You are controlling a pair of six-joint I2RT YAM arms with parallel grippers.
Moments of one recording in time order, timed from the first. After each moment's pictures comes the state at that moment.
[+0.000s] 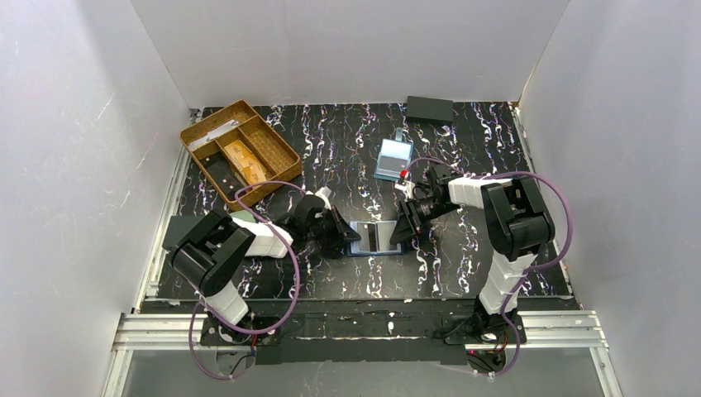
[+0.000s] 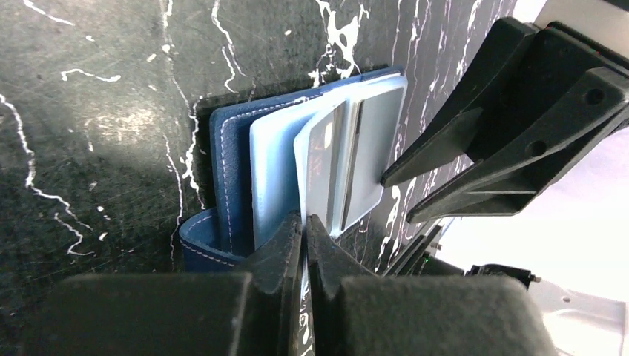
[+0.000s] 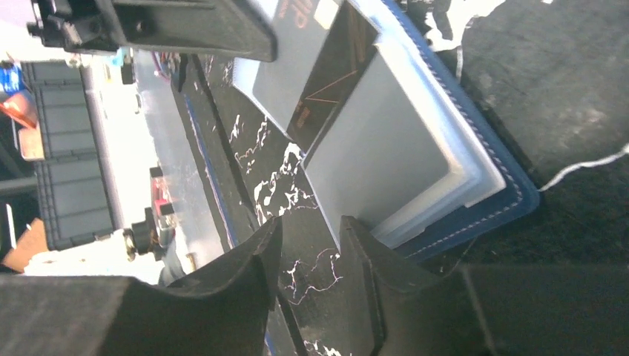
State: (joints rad) left arm -0.66 1.66 0.57 0.44 0.31 -1.05; right arm 0.30 1.87 0.98 -0.53 -1.06 -0.16
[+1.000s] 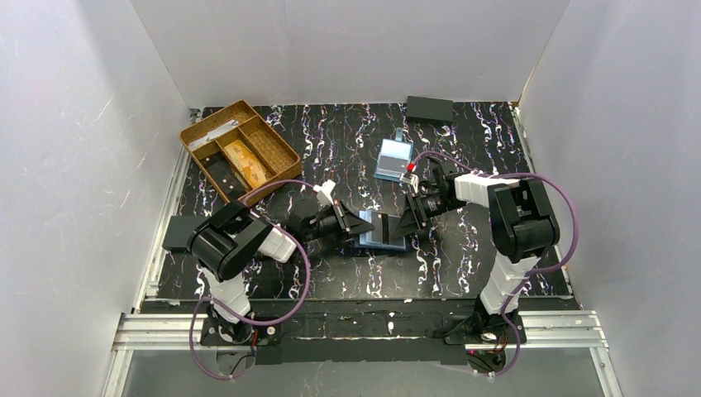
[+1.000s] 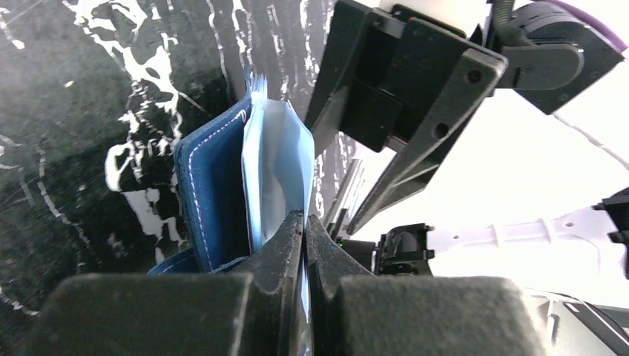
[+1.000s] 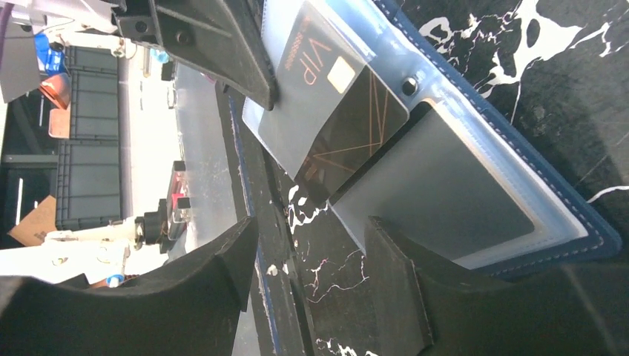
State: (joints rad) left arm -0.66 1.80 0.50 1.03 0.48 -1.20; right arm 0.26 1.84 1.00 -0.64 -1.22 -0.33
